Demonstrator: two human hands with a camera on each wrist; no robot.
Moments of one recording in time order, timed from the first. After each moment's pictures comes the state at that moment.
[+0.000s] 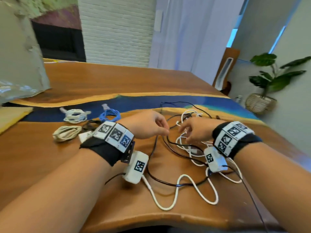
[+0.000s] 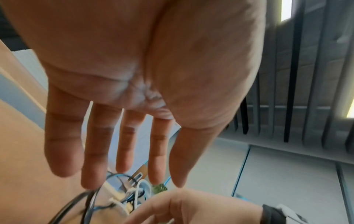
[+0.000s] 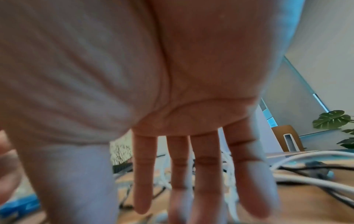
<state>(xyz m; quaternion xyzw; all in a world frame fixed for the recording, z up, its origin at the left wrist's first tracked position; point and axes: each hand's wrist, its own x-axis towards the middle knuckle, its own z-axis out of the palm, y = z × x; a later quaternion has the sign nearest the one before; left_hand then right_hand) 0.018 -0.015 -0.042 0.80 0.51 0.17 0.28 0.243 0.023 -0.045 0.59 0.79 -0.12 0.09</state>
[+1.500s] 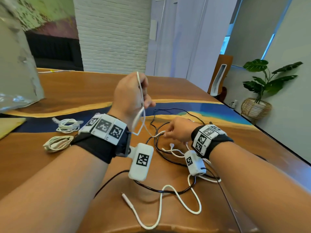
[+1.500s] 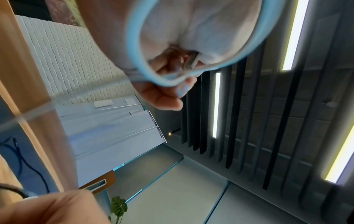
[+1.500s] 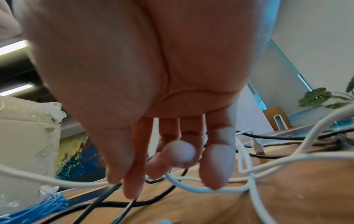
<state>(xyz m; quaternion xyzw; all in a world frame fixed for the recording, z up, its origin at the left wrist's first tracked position) 0.039 -0.026 0.021 0.49 0.32 0.69 0.43 0.225 0.041 -0.046 0.59 0.79 -0.15 -0.04</state>
